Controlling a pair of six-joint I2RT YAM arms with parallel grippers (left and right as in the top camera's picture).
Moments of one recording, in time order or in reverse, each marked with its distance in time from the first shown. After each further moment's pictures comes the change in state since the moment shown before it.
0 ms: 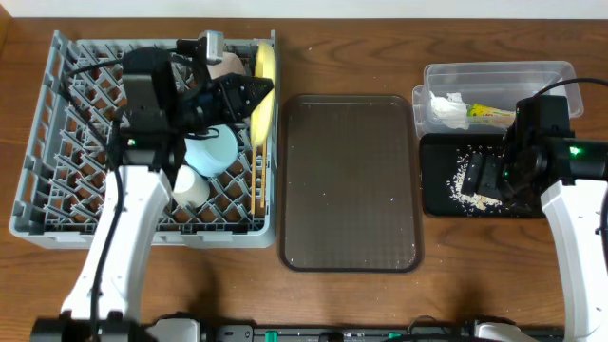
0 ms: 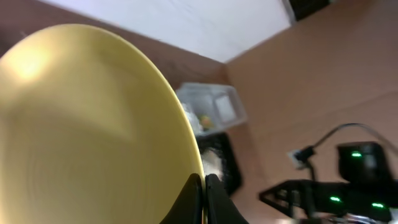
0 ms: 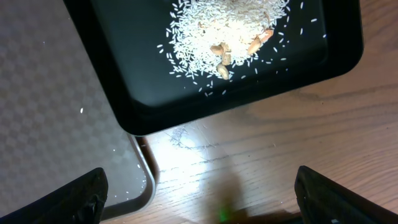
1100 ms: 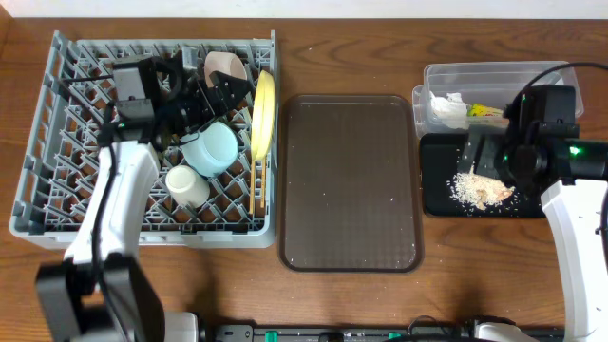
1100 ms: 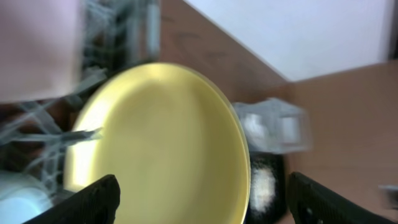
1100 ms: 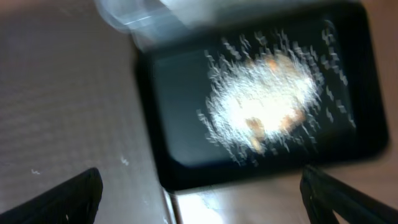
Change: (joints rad) left arm 0.125 0.103 -0.003 -0.172 -0.214 0.124; right arm 0.000 0.000 0.000 0.257 -0.102 -0.066
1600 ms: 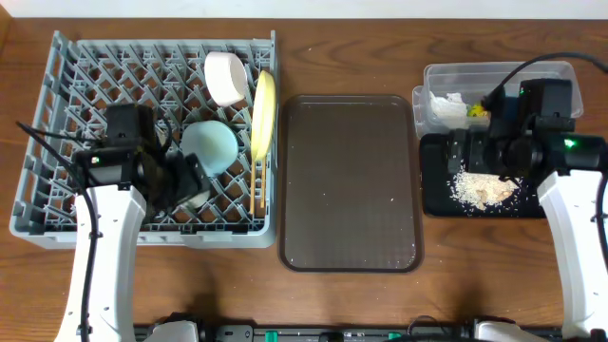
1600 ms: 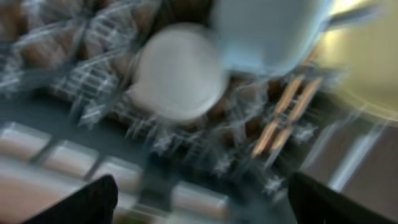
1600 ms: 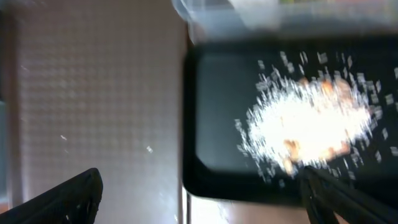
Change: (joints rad) left arm 0.001 -0.222 -0.001 -0.826 -0.665 0.108; right arm 0.000 0.043 0.002 -0.005 -0.147 -0.174
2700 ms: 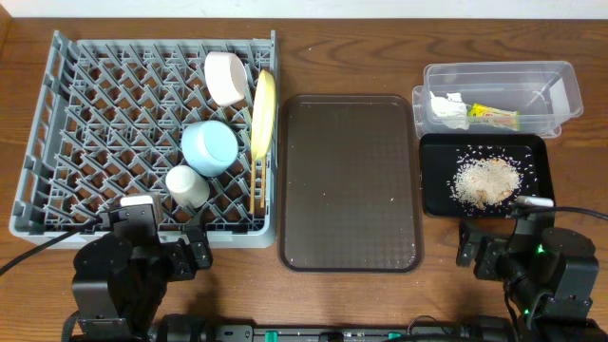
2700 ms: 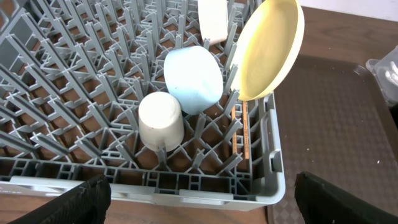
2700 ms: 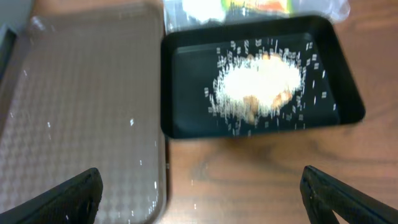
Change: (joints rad) left arm -0.106 -0.833 -0.230 0.131 -0.018 0.236; right arm 0.000 -0.907 -0.489 -0.015 0.127 0.070
